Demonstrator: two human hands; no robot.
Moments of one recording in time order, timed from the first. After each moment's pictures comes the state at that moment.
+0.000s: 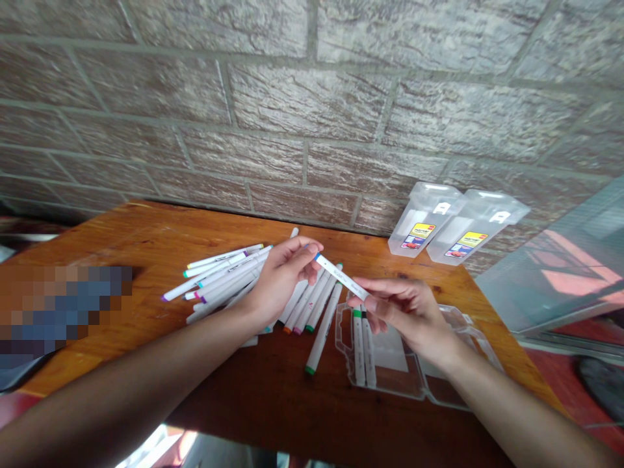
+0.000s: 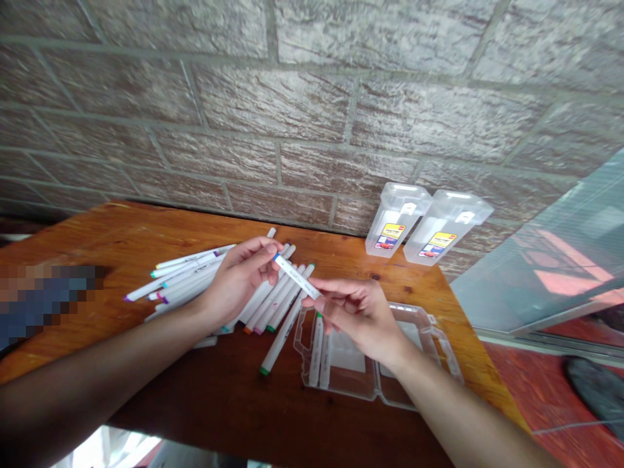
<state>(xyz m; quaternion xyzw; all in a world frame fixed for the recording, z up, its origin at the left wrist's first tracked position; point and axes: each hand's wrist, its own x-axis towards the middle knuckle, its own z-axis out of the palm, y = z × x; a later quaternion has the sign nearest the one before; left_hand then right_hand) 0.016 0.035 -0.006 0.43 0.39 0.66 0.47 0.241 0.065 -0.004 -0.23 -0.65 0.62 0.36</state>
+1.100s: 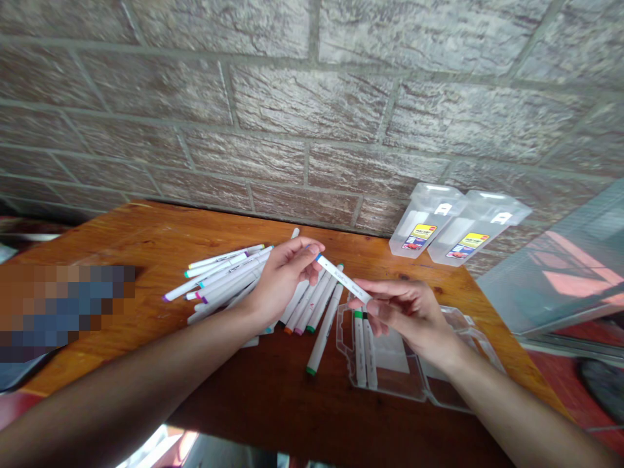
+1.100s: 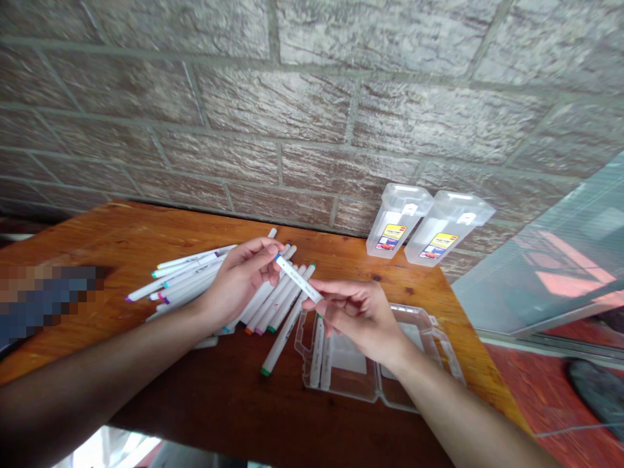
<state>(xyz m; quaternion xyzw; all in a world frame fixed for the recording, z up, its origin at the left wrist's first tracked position) 0.016 0.035 -0.005 0.42 0.40 0.66 0.48 0.242 0.066 -0.004 -0.23 -0.65 0.62 0.36</state>
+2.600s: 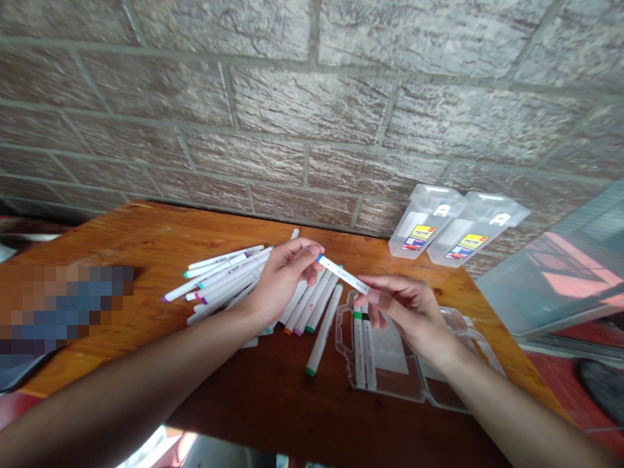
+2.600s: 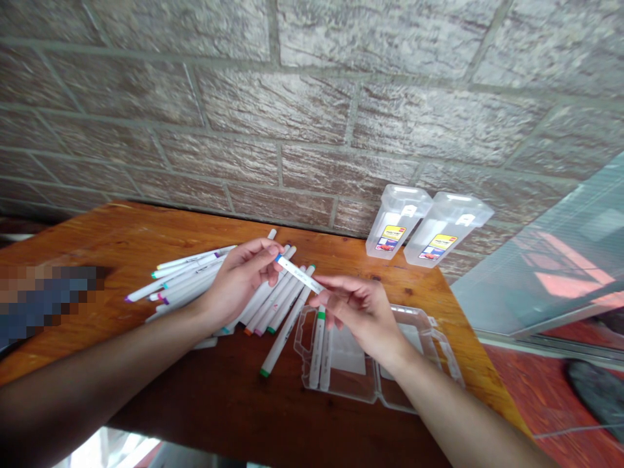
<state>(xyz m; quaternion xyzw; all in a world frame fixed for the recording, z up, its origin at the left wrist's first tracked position) 0.015 0.037 -0.008 0.44 0.40 0.66 0.46 0.243 0.073 -0.017 -0.23 -0.64 0.62 0.39</state>
